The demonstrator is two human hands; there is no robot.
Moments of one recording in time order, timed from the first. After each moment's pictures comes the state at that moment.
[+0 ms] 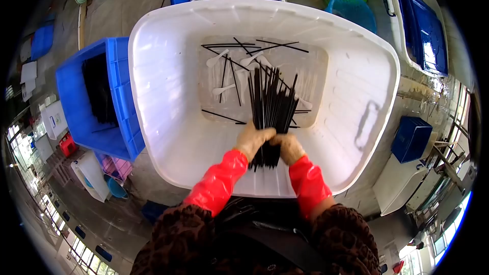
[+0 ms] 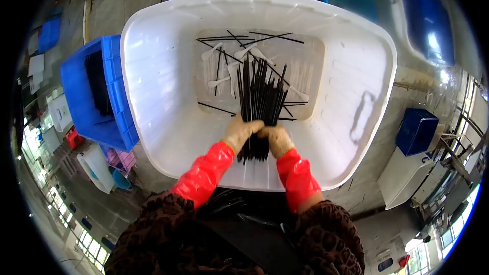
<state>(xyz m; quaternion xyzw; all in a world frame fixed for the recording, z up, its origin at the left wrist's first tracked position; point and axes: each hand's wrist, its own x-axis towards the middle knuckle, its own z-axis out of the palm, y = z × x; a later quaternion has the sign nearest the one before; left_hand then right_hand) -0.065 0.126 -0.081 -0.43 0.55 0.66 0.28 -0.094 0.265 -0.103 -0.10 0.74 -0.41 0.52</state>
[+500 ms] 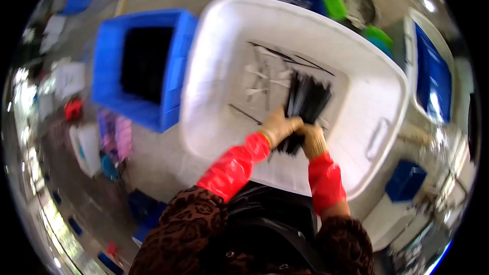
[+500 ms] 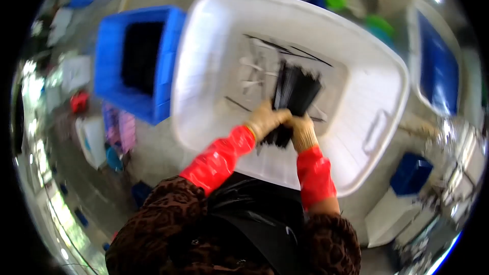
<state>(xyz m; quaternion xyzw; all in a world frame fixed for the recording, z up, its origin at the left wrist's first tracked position) -0.035 0.076 -0.051 -0.44 0.59 0.66 0.16 -0.092 0.193 -0.061 0.02 0.73 -0.51 0.46</state>
